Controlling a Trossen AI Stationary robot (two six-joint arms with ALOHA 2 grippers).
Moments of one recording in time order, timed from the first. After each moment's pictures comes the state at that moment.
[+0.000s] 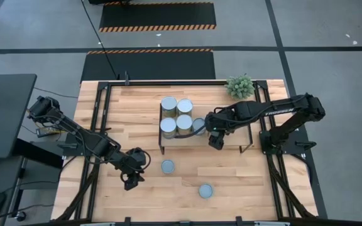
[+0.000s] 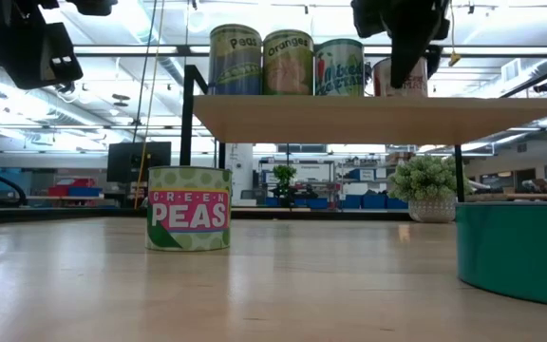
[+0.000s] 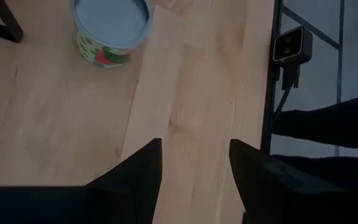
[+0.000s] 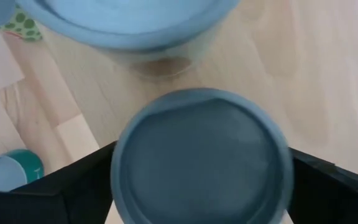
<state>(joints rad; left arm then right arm) -0.55 1.24 0.82 -0.45 -0.02 -0.85 0.09 1.49 1.35 -1.15 0.14 0.55</state>
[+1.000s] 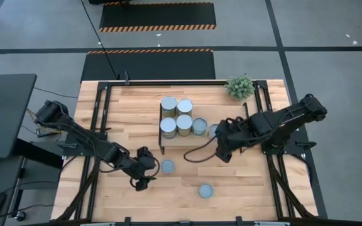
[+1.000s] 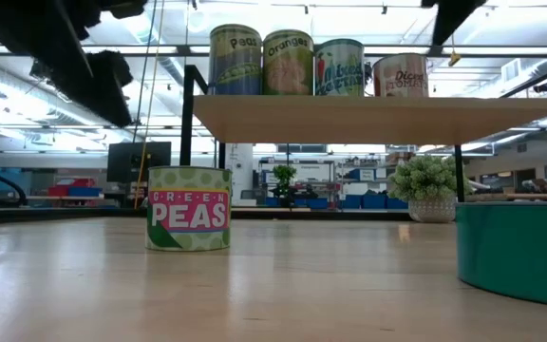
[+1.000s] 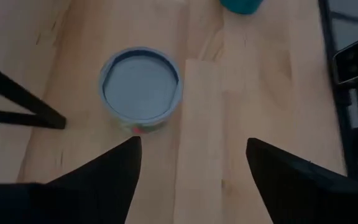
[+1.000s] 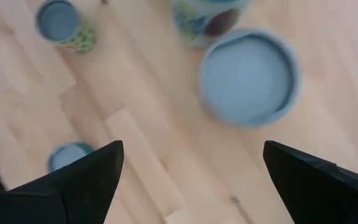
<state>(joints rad) -0.55 1.41 0.82 -0.28 -0.26 -0.60 0.38 1.49 1.55 -1.36 0.29 0.94</state>
